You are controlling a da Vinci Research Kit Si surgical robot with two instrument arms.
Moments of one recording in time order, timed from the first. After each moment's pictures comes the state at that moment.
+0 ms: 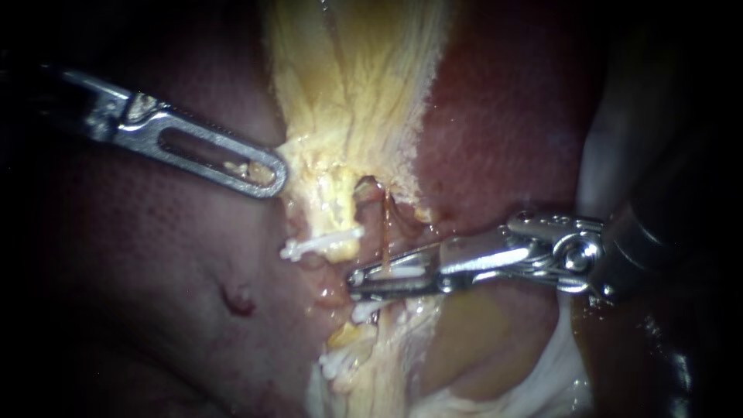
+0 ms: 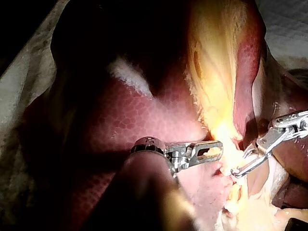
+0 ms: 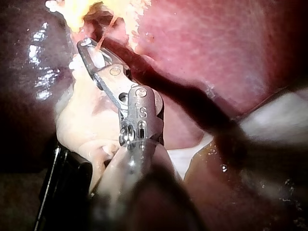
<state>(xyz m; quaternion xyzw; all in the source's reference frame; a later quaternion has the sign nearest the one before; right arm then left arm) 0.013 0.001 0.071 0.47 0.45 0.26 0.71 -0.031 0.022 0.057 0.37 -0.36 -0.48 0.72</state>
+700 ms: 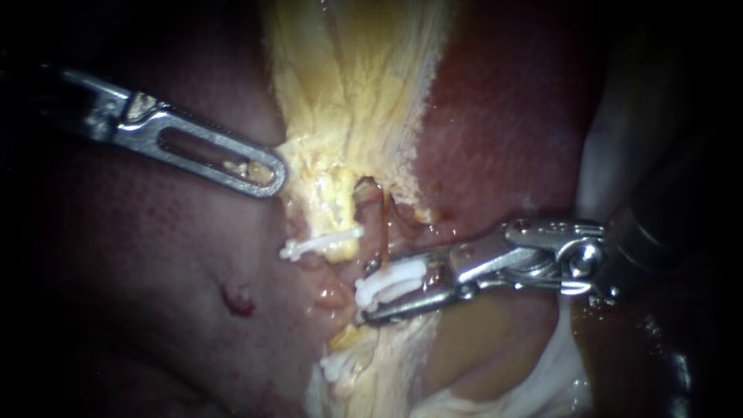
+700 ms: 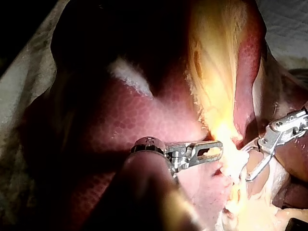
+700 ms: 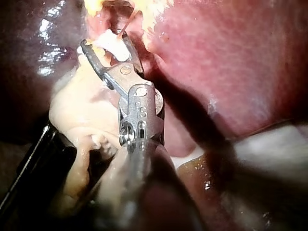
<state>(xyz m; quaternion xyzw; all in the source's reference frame) 0.013 0.001 0.071 0.34 0.53 0.18 0.76 -0.031 0.022 0.057 0.37 -0.36 -0.48 0.72</state>
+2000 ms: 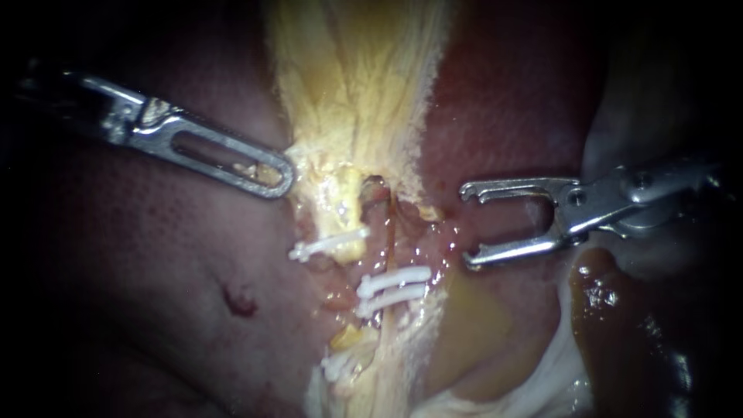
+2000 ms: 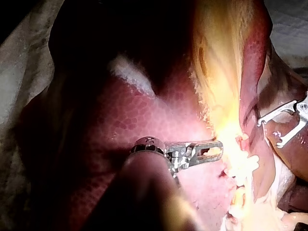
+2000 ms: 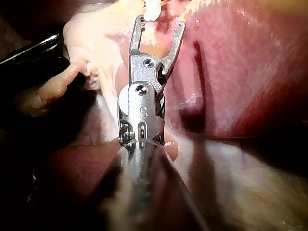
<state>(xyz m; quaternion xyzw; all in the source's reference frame) 0.003 0.007 0.064 0.22 0.56 0.11 0.79 -0.033 0.022 0.061 0.36 -0.36 -0.47 0.72</state>
